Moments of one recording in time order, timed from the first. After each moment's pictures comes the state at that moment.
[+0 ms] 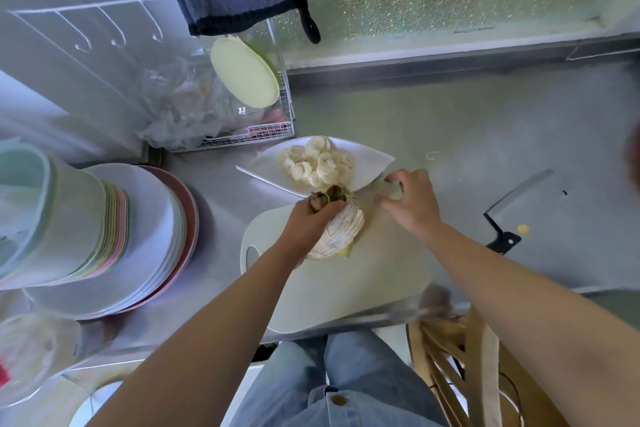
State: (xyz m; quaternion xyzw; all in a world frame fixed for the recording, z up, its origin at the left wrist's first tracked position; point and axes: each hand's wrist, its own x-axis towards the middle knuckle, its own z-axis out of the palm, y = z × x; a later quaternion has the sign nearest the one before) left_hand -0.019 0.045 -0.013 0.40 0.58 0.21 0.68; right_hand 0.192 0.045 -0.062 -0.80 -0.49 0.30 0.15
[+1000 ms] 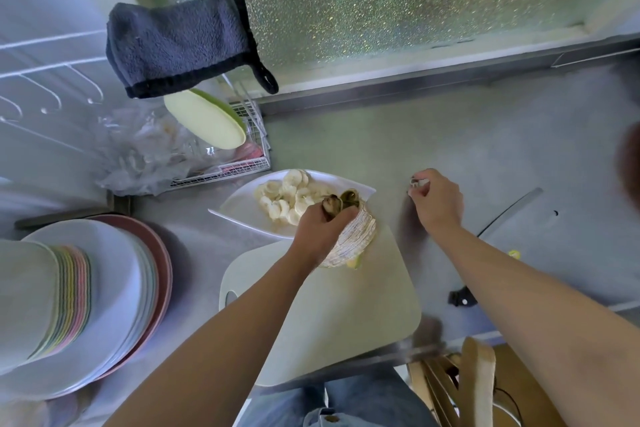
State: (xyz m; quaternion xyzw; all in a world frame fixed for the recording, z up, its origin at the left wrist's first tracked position) left_hand 0.042 0.095 -0.014 0.47 0.58 0.18 0.64; right_hand 0.262 0.083 -0.060 -0.87 -0.39 0.22 0.20
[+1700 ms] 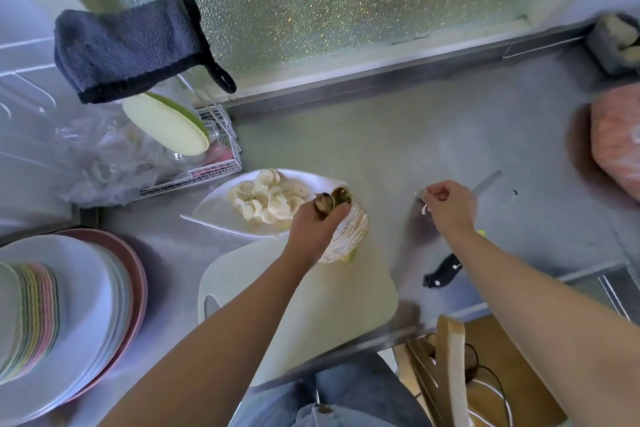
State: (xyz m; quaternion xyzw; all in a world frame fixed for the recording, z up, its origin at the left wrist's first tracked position) left_hand 0.068 0.079 -0.010 0.50 0.56 0.18 0.63; right_hand 0.309 0.030 -0.050 -0.89 -0.25 0.25 0.29
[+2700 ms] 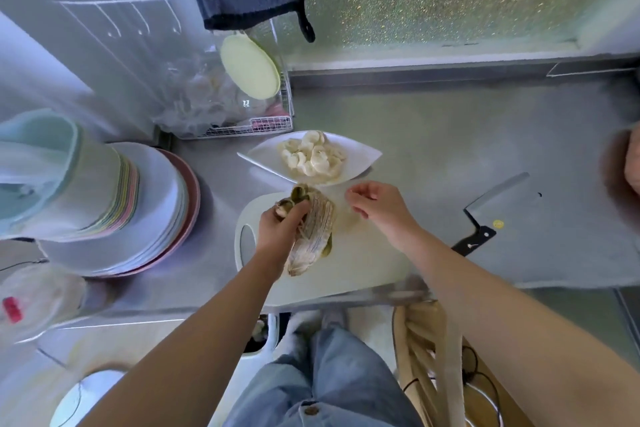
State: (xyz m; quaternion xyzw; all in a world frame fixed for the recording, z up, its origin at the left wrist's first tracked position) left_hand -0.035 -0.010 0.010 0.32 0.66 0.33 0.59; right_hand 0.151 0.003 0.005 -0.65 -0.37 0.57 0.36
